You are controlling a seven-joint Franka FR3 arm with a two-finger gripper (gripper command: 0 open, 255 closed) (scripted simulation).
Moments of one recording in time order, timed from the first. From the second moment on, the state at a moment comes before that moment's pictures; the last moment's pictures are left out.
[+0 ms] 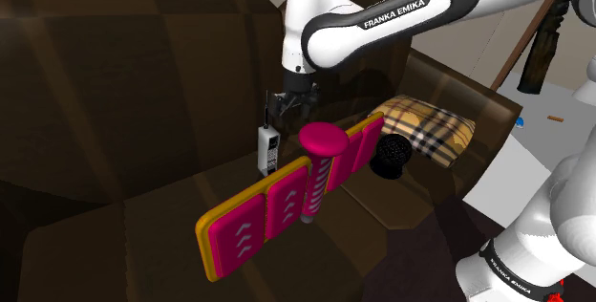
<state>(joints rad) 0.14 0.16 0.26 -1.95 -0.13 2.15 0.47</state>
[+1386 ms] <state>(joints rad) 0.19 0.40 0.25 -1.79 -0.20 2.23 0.55</state>
